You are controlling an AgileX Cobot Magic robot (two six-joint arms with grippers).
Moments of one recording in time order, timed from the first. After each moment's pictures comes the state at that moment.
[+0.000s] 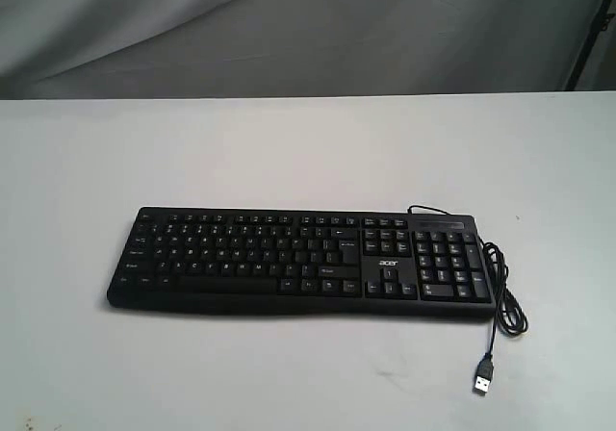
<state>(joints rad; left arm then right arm) 0.04 0.00 0.00 0.03 0.16 -0.02 0.06 0.58 -0.61 0.16 0.39 -0.21</state>
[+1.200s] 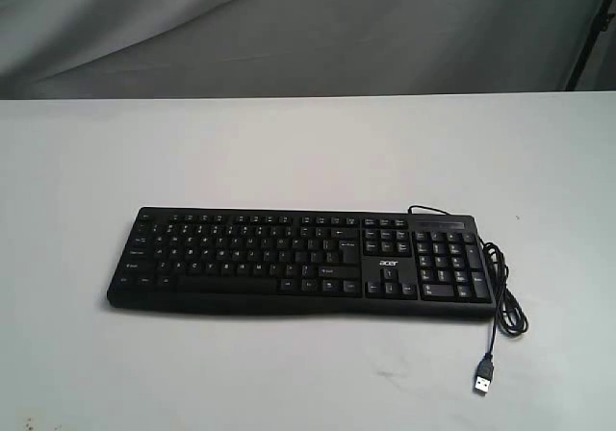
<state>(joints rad) 0.04 0.00 0.00 0.03 0.16 -0.02 -0.08 0.12 -0.43 0.08 0.38 0.02</state>
